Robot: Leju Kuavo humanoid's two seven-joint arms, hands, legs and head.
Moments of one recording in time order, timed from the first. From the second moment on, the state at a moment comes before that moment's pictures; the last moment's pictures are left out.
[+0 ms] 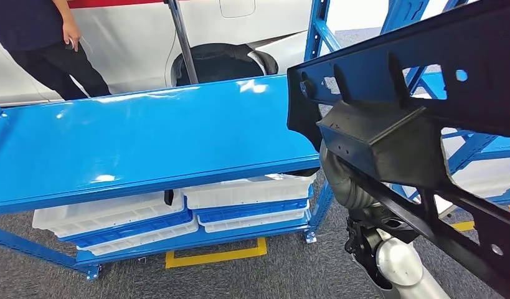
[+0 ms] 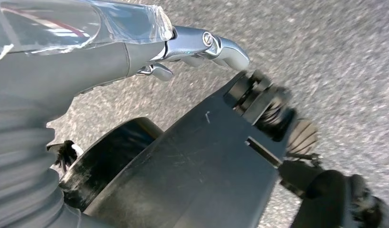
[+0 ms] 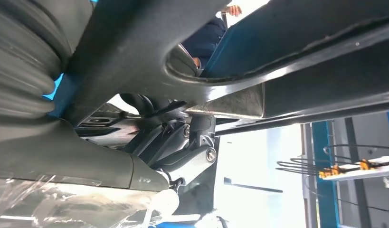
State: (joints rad) left arm -0.25 -0.04 -1.26 -0.25 0.49 0.09 0.03; right arm -0.48 -0.20 0.68 -1.93 -0.34 -0.30 -0.25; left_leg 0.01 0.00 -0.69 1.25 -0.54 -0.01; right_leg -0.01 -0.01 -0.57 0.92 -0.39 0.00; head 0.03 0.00
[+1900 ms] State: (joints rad) left arm -0.21 -0.03 -1.25 -0.25 0.46 0.14 0.06; right arm -0.44 -0.15 0.68 -1.80 -0.34 -0.45 -0.20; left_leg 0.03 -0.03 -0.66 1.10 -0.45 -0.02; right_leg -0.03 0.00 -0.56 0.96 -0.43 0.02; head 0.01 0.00
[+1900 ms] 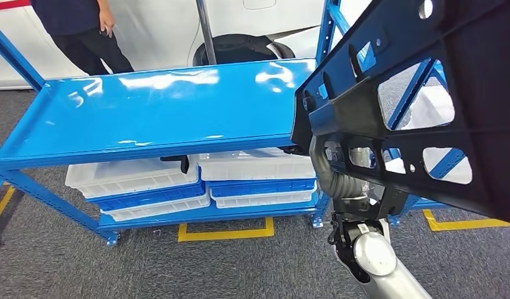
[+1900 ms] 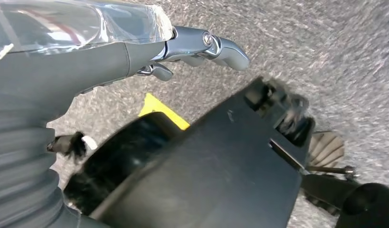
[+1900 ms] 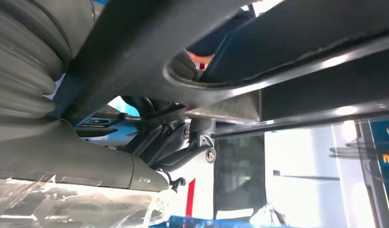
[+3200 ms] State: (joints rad) left arm -0.17 0.01 -1.13 -0.24 0.56 0.25 0.23; right arm -0.37 -0.15 0.68 -1.82 -0.36 -0.43 -0.20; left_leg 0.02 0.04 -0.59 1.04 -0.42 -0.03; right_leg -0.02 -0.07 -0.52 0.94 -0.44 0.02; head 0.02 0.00
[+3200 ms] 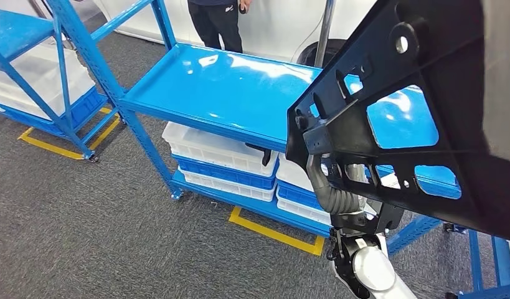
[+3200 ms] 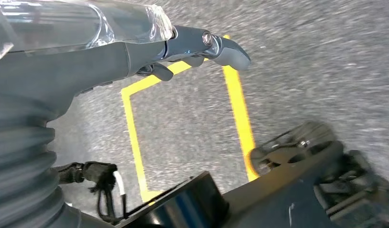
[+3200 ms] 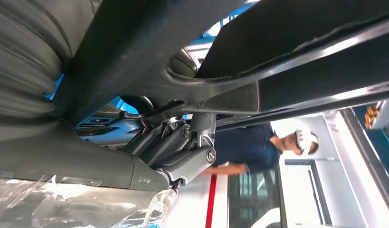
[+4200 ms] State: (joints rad) left arm -0.18 0.00 -1.12 -0.24 0.54 0.26 0.28; right arm -0.35 -0.14 0.69 -1.81 -0.37 -0.38 -0.20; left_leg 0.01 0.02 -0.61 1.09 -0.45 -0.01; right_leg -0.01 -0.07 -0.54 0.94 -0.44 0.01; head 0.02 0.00
